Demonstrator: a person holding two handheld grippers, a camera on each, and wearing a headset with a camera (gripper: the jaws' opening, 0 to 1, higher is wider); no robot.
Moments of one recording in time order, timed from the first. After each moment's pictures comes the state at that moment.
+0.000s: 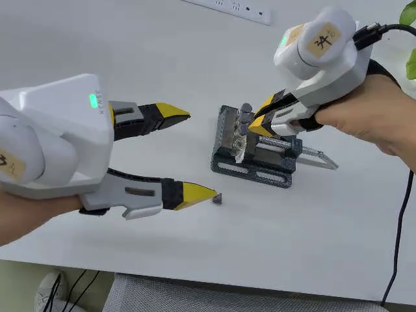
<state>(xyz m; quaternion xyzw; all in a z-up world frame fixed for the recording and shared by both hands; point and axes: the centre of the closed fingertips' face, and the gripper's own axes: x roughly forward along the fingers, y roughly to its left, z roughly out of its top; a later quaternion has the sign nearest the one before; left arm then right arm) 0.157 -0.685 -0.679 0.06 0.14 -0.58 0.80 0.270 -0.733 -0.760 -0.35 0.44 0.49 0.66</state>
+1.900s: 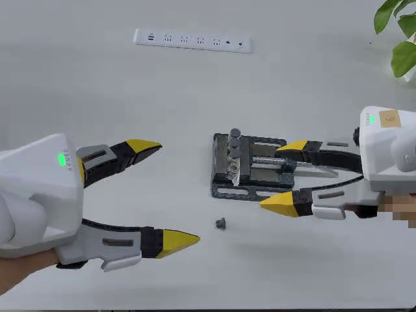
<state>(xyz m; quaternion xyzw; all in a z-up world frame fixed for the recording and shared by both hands) 0.154 -0.664 -0.687 0.11 0.16 -0.57 0.80 0.194 -0.768 -0.730 -0.13 0.30 0.56 0.76</state>
